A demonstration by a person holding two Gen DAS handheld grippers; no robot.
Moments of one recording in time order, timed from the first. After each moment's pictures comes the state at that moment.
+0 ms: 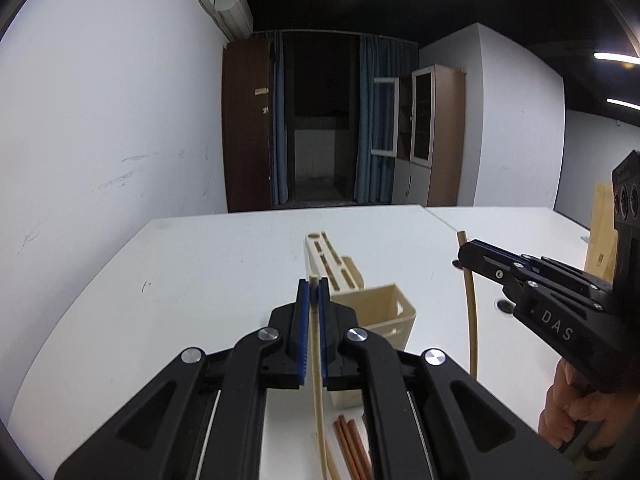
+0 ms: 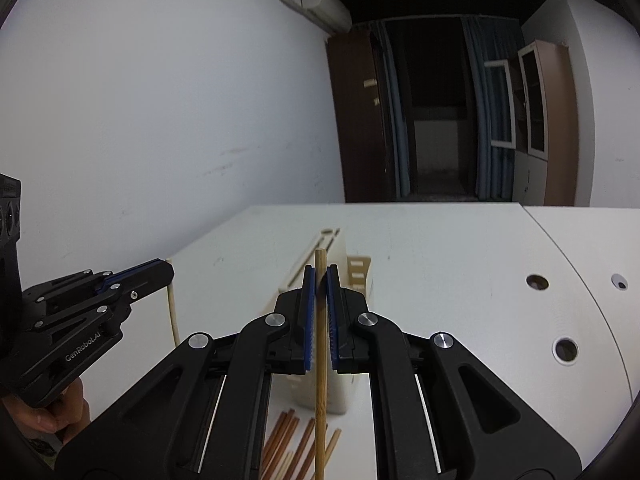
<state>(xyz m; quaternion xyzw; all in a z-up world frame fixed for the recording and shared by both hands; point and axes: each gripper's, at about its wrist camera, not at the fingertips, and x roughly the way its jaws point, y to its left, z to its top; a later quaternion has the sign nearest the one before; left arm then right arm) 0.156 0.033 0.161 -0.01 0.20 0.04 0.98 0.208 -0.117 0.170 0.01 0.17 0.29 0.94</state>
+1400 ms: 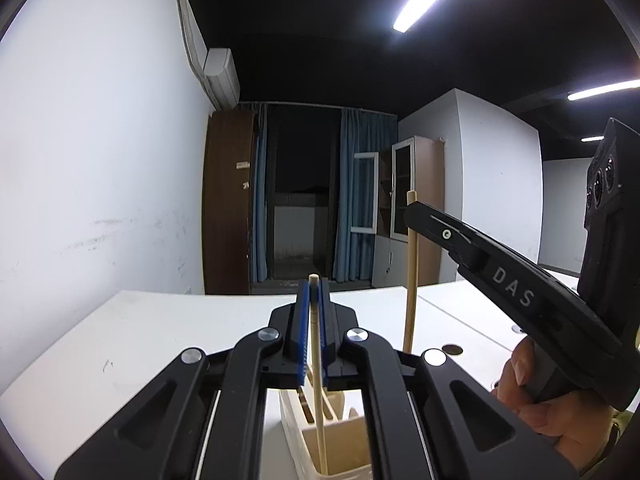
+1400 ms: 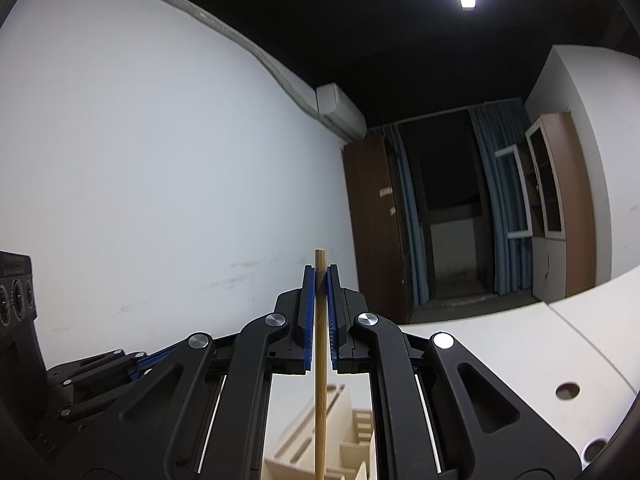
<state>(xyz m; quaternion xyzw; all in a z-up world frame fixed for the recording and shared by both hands) 0.218 0.022 0.178 -0.02 0.05 0.01 1.00 0.281 -0.102 0.191 0.06 -0.01 0.32 0.94</state>
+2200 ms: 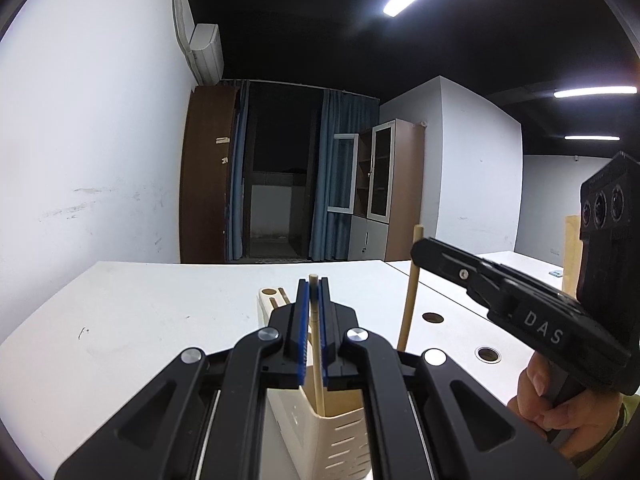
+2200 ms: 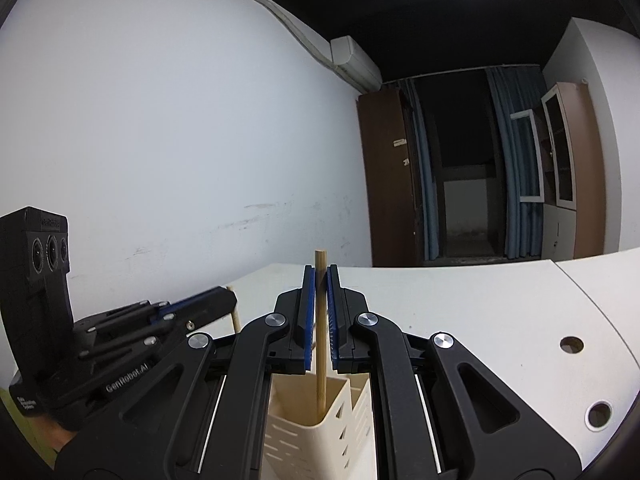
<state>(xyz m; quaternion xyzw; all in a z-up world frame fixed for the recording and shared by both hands) 0.217 0.041 0.124 -0.03 0.08 -0.05 0.99 0.273 -0.106 0.152 0.03 0.07 0.35 0.93</state>
